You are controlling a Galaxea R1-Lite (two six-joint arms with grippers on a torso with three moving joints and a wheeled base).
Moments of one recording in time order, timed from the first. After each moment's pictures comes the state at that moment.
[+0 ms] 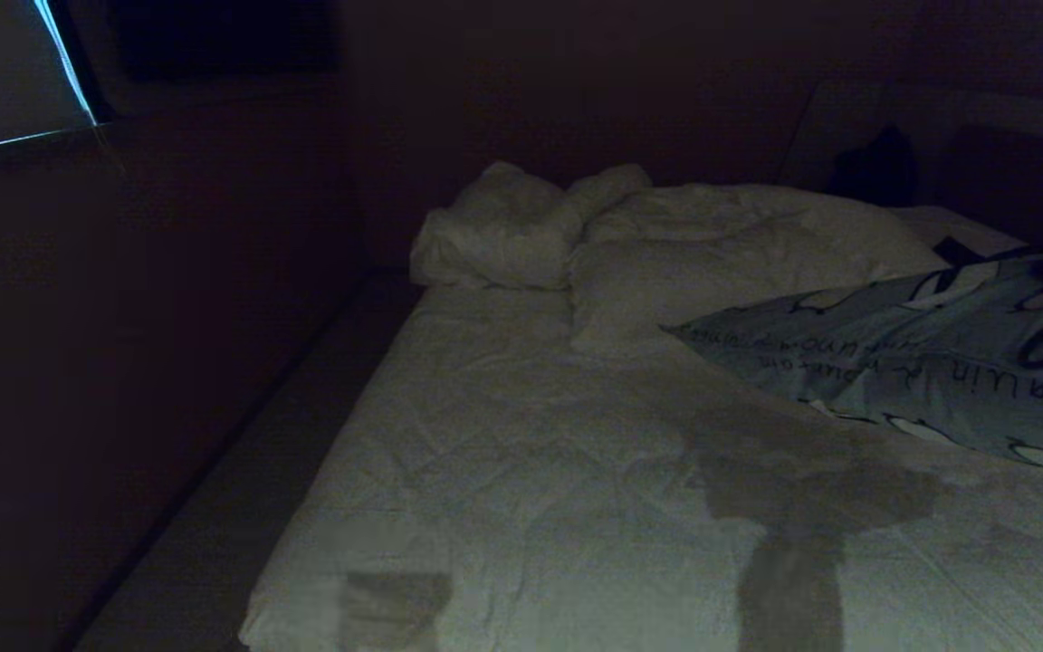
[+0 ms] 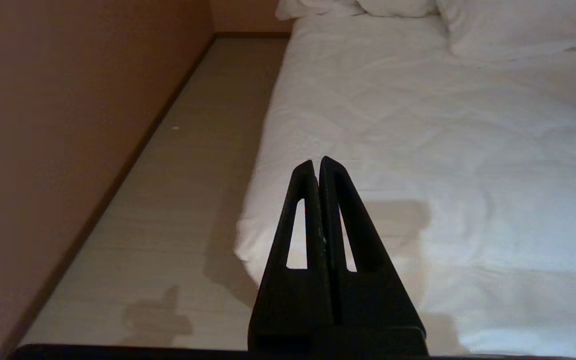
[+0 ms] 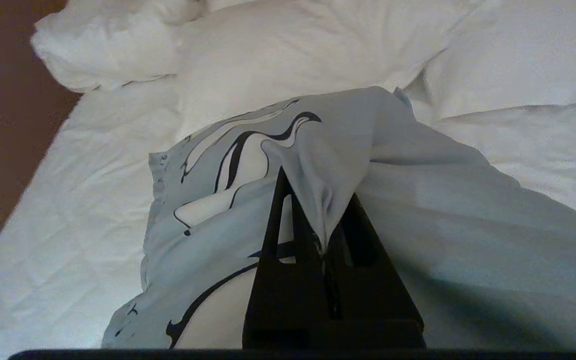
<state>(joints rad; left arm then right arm) 0.00 0.00 0.00 0.00 0.00 -0.01 -0.40 1.51 -1.03 -0.37 0.38 0.14</state>
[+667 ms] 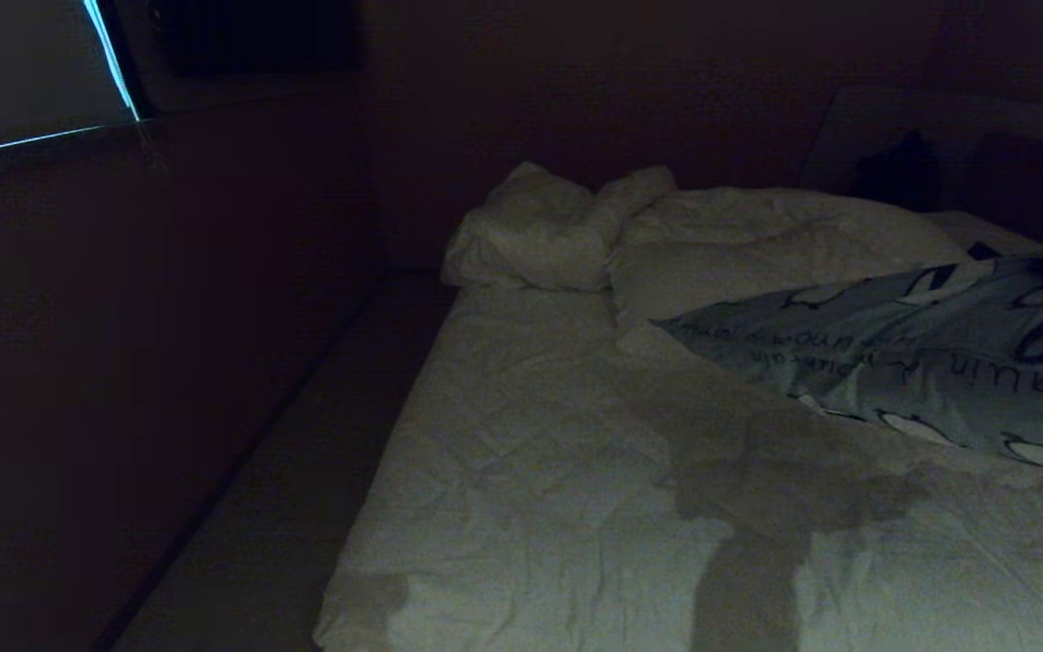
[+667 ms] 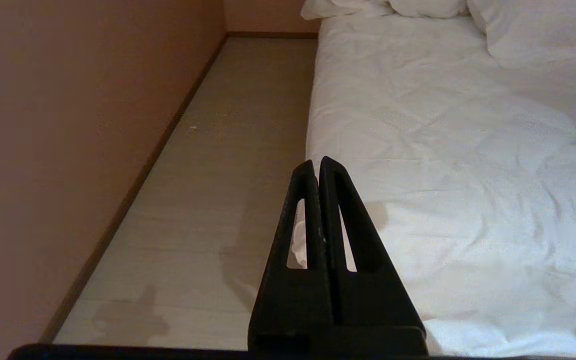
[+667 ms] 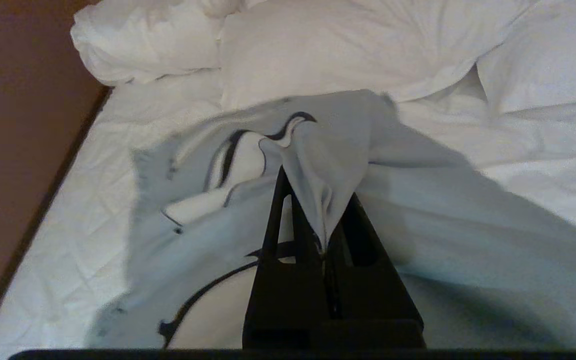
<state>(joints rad) 0.00 0.00 0.00 0.00 0.00 -0.01 -0.40 1.51 -1.03 -0.37 0.38 0.15</state>
